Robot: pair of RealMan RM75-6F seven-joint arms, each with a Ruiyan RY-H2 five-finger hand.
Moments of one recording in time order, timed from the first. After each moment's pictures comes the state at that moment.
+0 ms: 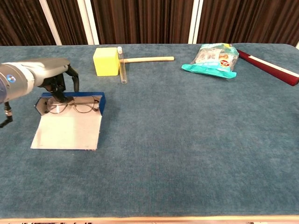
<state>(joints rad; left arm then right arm) -0.86 -1.54 -0.17 -1.60 0.53 1.15 0.70 0.01 -1.06 0.09 -1.68 -1.43 1.50 0.07</state>
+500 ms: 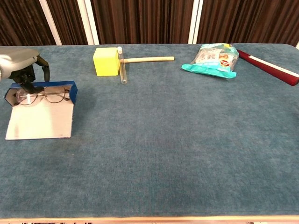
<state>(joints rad) -0.78 -1.50 -0.10 -1.49 0.66 1.17 0.66 0.01 -1.06 0.09 -1.70 -1.42 1.49 0.08</state>
